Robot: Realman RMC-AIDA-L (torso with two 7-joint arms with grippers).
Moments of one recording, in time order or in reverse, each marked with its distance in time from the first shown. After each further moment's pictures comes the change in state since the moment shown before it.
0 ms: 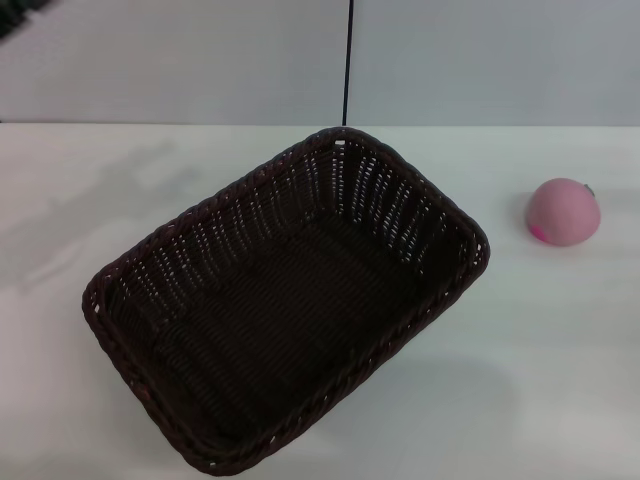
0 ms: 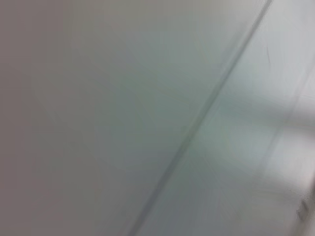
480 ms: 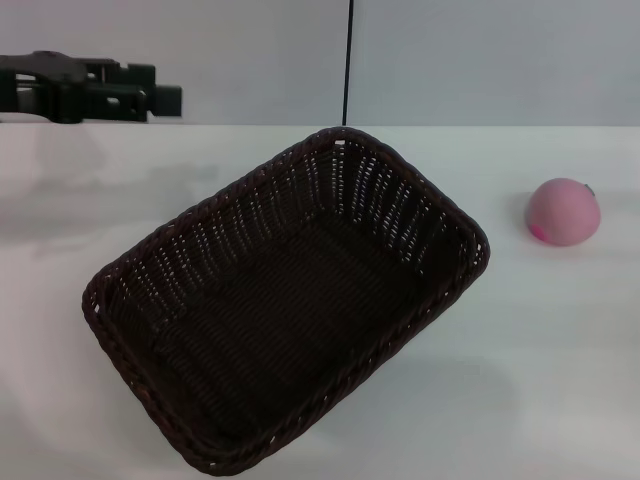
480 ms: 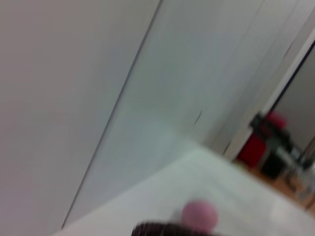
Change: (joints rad) left arm -0.167 0.008 0.002 0.448 0.609 0.014 -0.363; right arm -0.006 0.000 0.001 0.000 0.000 0.008 0.001
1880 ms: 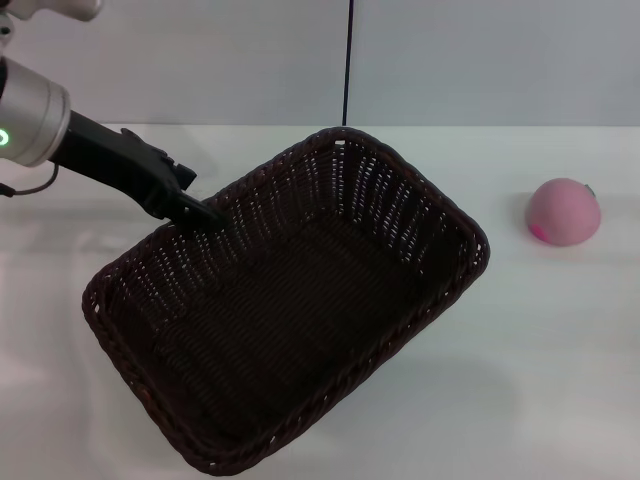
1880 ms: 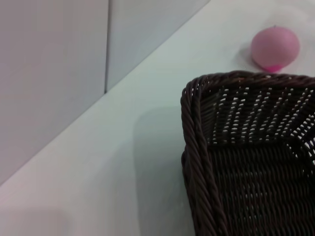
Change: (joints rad) left arm -0.129 -0.161 0.226 0.212 0.580 -0.106 -0.099; right arm -0.006 0.000 0.007 0.028 0.000 0.007 0.000
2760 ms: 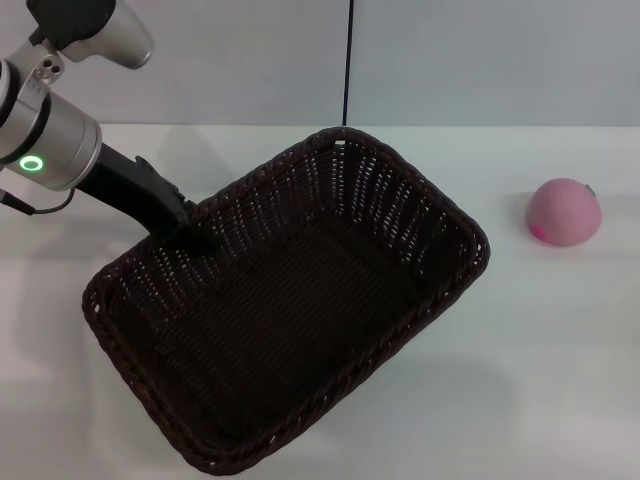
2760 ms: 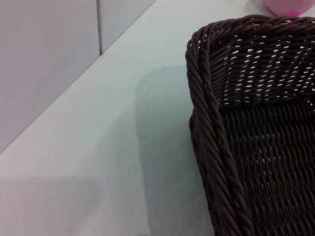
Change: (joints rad) left arm -0.011 -0.003 0.130 -0.083 0.064 -0.098 0.001; right arm 0.007 -0.001 0.000 0.000 0.000 0.033 0.004
